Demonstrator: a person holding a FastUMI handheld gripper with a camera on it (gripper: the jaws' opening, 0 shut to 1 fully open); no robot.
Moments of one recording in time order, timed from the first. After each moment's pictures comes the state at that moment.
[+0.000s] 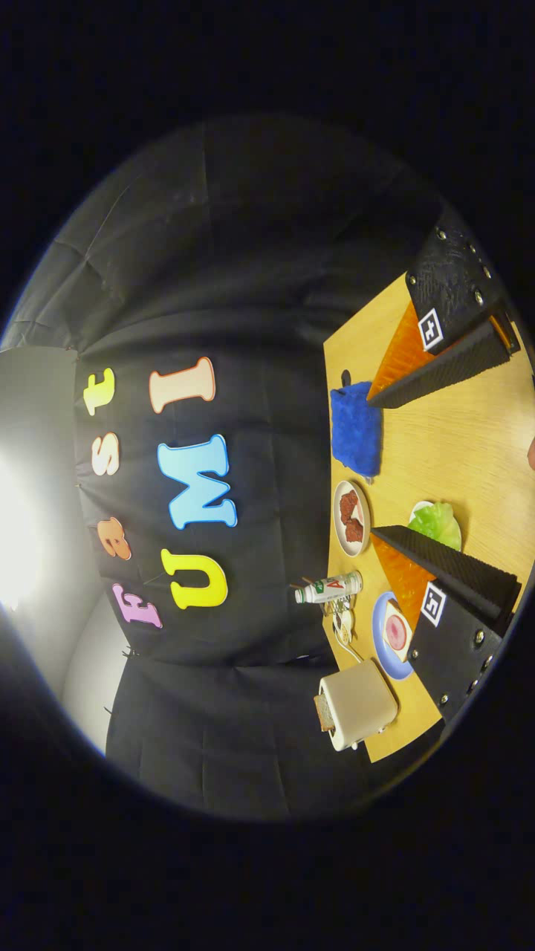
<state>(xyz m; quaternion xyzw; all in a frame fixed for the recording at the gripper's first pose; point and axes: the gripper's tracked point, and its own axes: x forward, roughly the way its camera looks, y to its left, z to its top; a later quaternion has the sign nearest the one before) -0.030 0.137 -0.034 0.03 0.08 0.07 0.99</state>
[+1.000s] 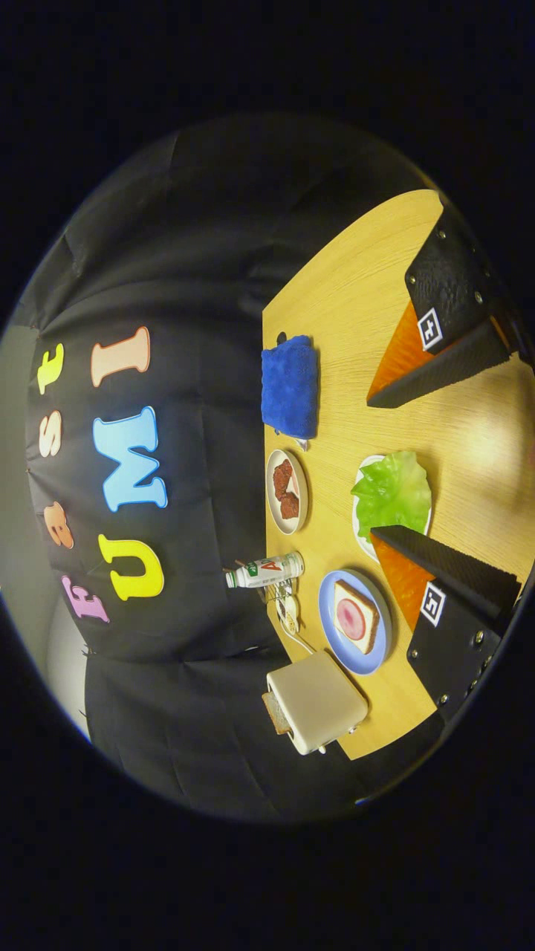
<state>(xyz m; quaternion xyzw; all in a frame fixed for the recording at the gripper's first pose) -0.012 0.196 -0.114 0.01 0.20 0.08 0.98</state>
